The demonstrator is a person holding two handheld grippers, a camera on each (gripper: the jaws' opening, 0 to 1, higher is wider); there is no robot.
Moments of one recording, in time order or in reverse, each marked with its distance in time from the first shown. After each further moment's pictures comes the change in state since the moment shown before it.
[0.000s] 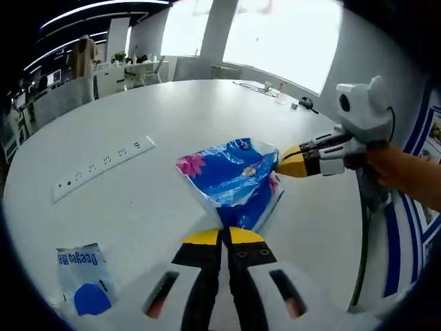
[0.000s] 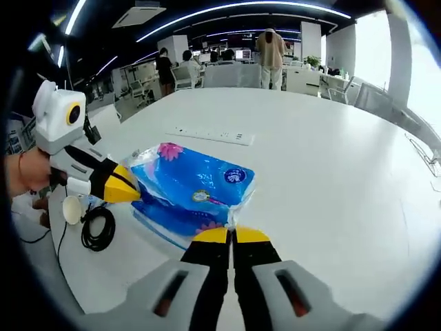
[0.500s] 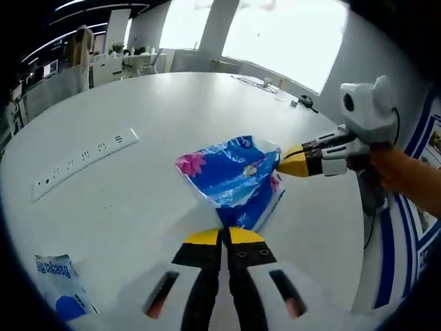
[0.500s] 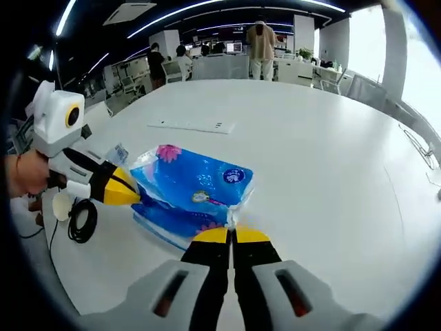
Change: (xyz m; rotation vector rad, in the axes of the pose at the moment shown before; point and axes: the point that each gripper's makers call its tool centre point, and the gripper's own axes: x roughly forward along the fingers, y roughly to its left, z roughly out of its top) left arm 0.046 -0.011 0.001 -0.035 0.033 -0.036; right arm 0.007 -0.037 -0.018 0.021 0.046 -0.038
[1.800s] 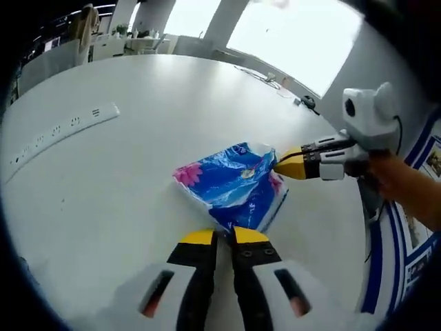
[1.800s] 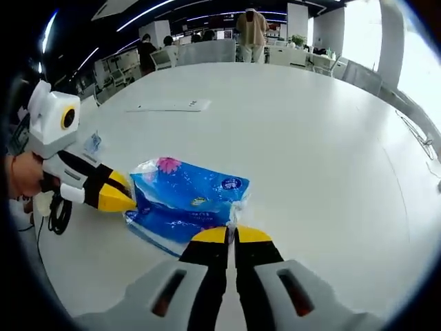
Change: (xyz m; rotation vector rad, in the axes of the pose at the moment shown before) left arm 0.053 0.002 -0.011 -0.096 0.037 -0.057; right arm 0.032 -0.039 -0.026 0.026 0.073 -0.036
